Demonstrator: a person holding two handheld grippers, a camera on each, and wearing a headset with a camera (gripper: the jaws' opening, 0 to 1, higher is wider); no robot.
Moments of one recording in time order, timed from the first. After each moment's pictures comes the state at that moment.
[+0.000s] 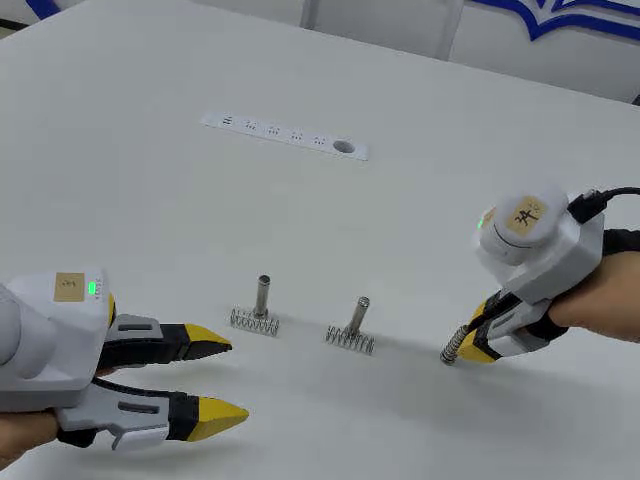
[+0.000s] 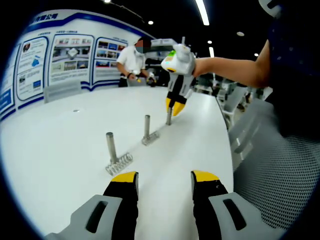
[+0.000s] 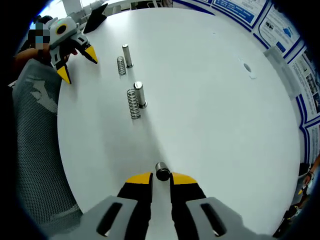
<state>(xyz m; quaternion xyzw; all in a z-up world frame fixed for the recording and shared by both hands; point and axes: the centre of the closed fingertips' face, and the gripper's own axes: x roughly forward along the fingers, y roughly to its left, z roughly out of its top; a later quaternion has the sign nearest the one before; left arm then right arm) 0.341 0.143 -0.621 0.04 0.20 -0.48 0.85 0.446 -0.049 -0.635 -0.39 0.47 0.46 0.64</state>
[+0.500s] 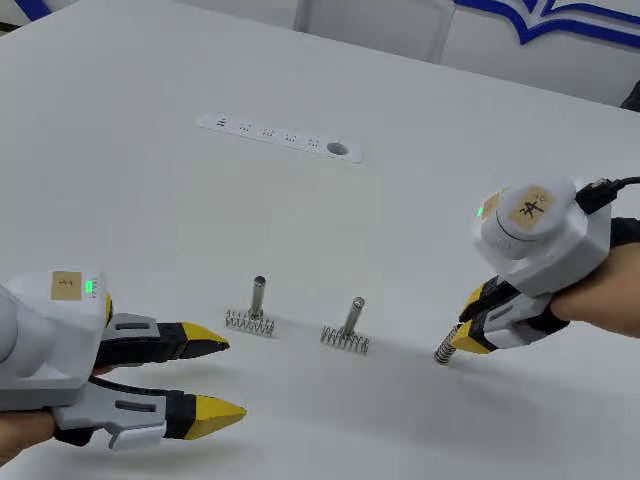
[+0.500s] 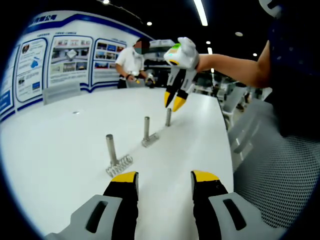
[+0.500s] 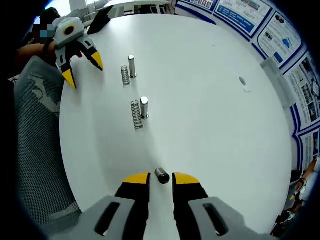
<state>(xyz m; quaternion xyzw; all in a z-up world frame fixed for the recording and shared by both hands) 0.342 0.142 -0.619 0.04 0.20 -0.49 0.85 0.447 -0.034 -0.608 -0.41 0.42 0.46 0.66</state>
